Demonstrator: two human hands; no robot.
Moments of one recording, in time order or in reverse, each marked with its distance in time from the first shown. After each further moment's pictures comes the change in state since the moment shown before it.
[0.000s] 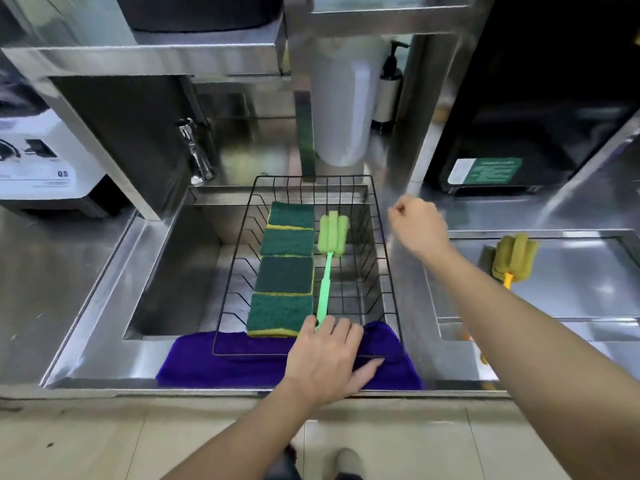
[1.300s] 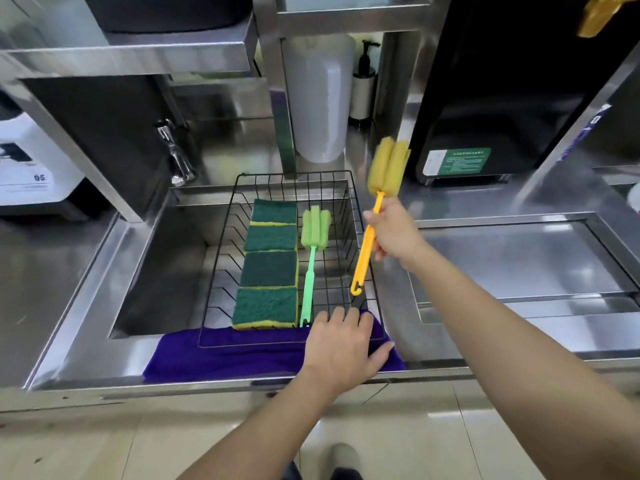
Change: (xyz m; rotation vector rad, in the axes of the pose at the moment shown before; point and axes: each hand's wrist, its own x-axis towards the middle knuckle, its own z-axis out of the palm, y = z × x) left_hand 0.023 0.039 -0.003 -0.075 -0.177 -0.091; right_hand -0.026 0.002 0.000 0.519 -0.207 0.114
